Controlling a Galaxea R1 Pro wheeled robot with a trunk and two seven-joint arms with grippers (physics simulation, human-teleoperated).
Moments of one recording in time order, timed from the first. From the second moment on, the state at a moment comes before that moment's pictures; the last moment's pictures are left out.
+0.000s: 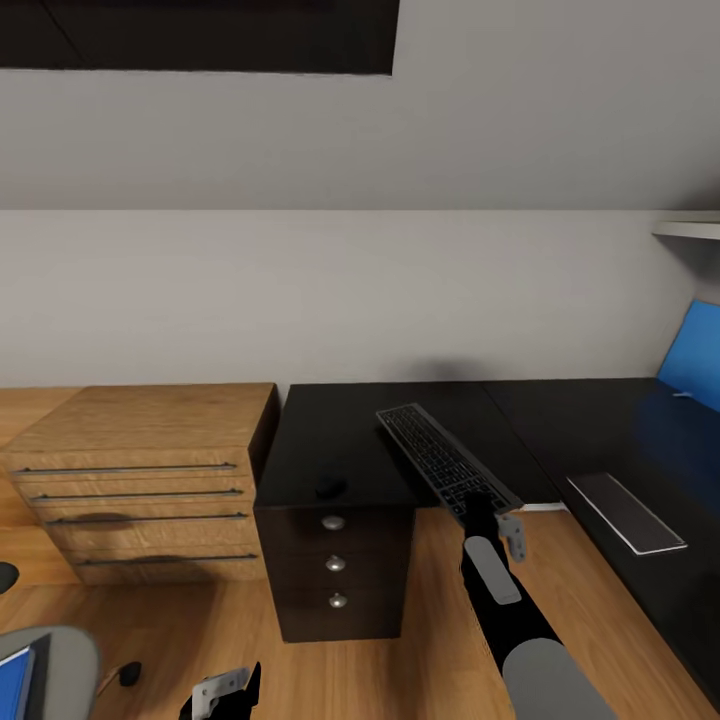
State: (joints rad) left arm -0.39 -0.01 -0.39 -0.02 0.70 -0.72 -0.14; right arm -0.59 0.15 -0.09 -0.77 -1.18 -0.39 -0.19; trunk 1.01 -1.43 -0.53
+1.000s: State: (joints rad) left arm -0.39 -0.03 -0.39 -0.02 0.70 -0.72 -0.14; right arm -0.59 0.11 -0.09 -0.74 -1.18 -0.39 -0.08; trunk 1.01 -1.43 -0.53
